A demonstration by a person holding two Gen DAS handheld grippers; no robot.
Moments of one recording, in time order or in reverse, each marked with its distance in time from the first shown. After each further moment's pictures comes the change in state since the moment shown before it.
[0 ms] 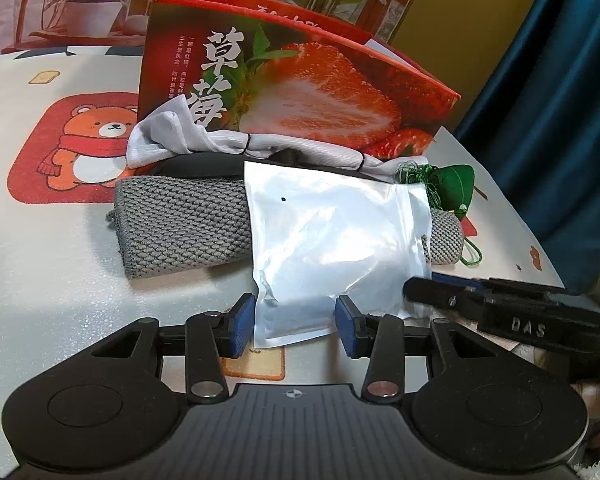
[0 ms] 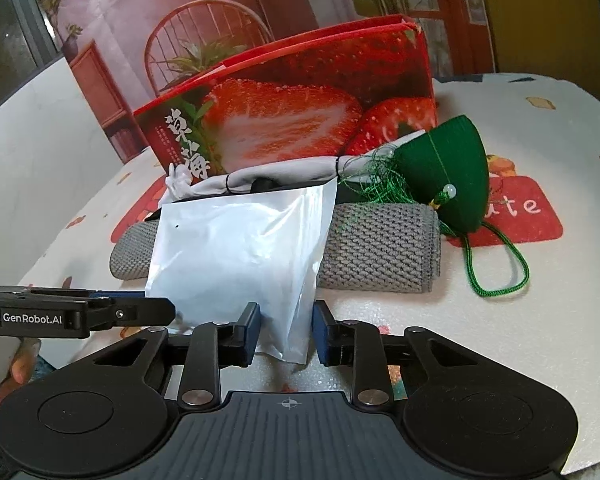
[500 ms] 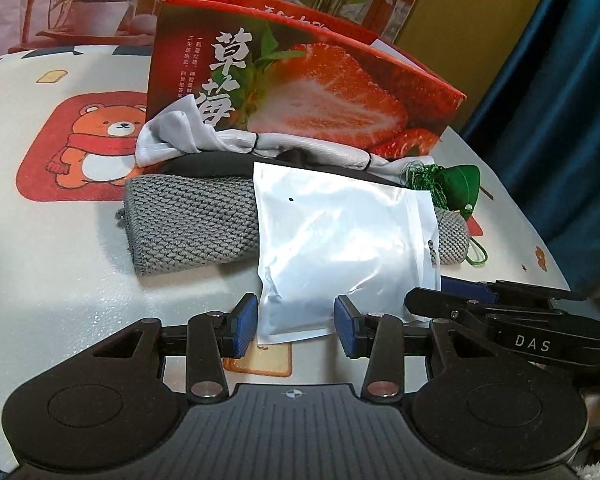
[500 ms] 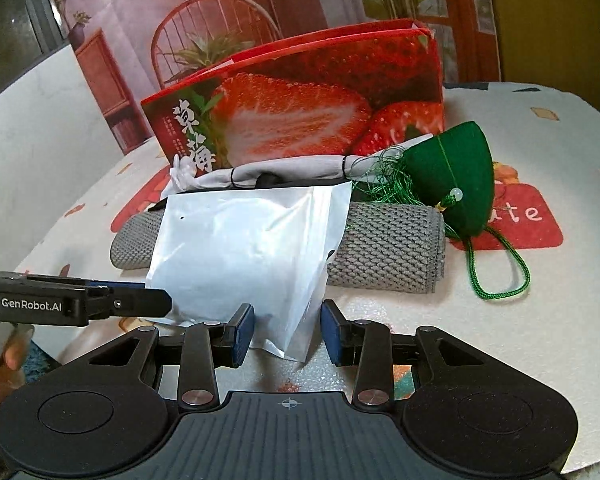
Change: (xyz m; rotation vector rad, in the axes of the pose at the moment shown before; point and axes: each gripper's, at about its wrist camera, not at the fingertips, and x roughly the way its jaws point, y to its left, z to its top) left arm -0.003 0.001 -0.001 -0.008 0.002 0.018; right arm 0.000 0.006 -0.003 -0.039 0.010 -0.009
